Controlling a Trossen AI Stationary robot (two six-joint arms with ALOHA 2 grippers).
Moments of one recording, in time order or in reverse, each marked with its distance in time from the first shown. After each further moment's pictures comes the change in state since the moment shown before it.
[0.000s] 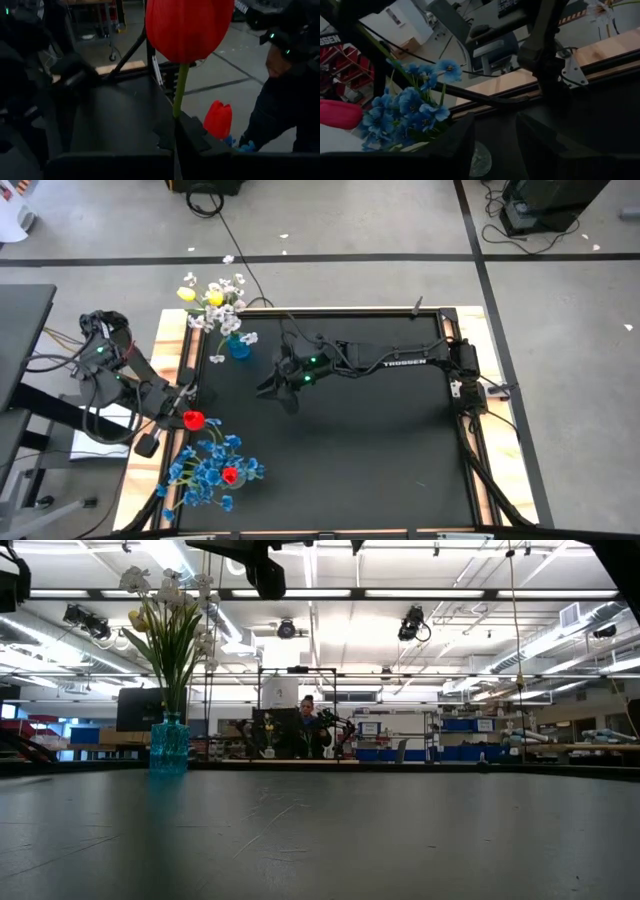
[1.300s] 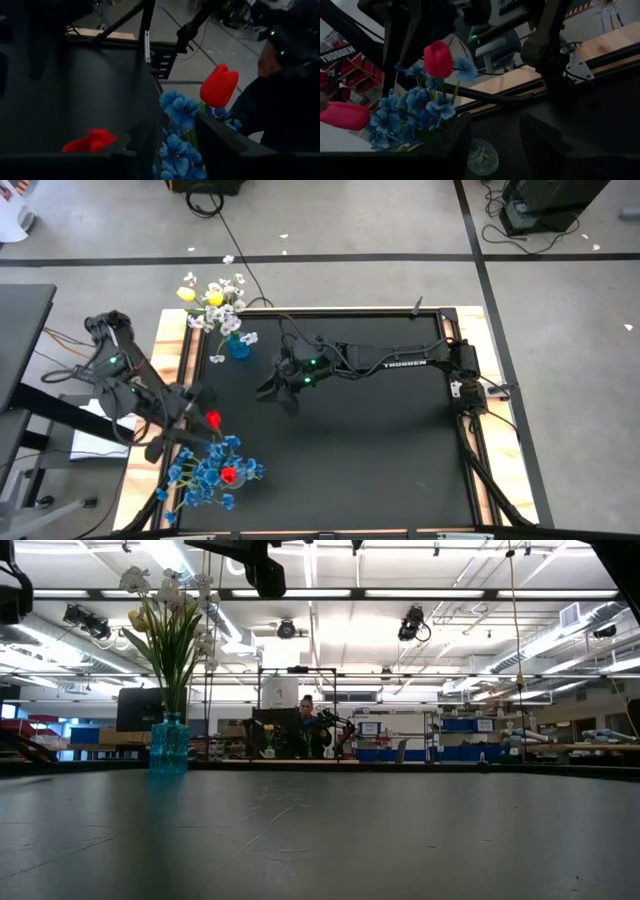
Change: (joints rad) left arm -0.018 -0.091 -0.203 0.044 0.048 -0.298; right arm 0.009 0.000 0.000 -0.001 0.000 0.046
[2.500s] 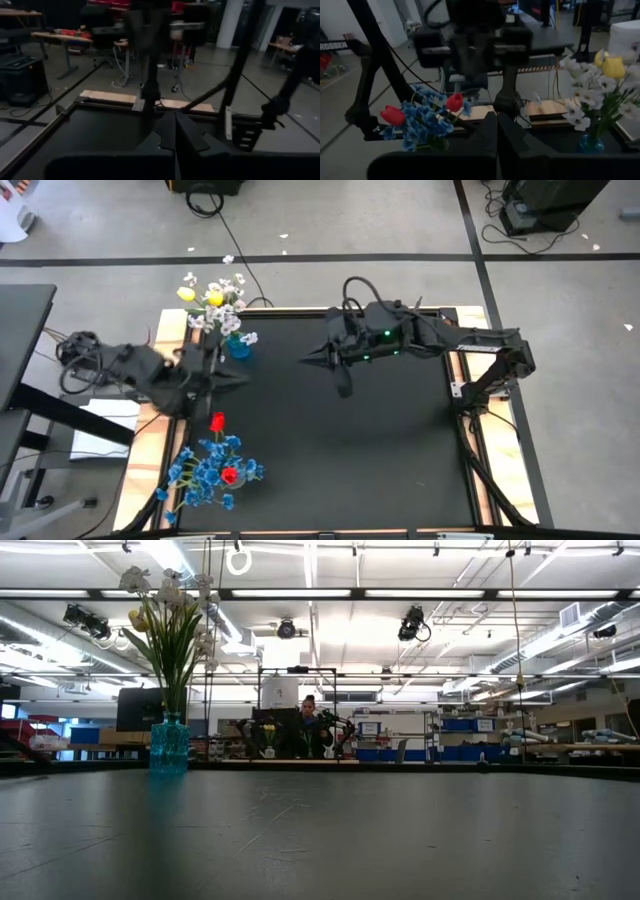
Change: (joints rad) left arm 0.566 0.150 0.118 0.319 0.061 0.325; right arm 0.018 -0.410 -0.031 -0.289 0.210 -0.342
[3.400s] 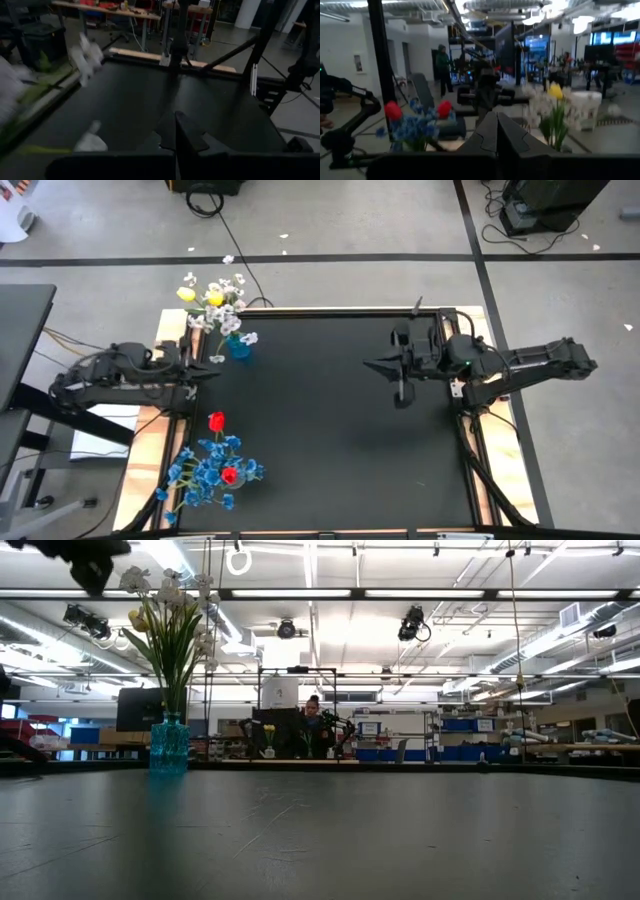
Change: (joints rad) left arm 0.401 -0.586 -0.381 -0.333 0.345 0.011; right arm 0.084 -0.625 -0.959 0.696 0.218 -0.124
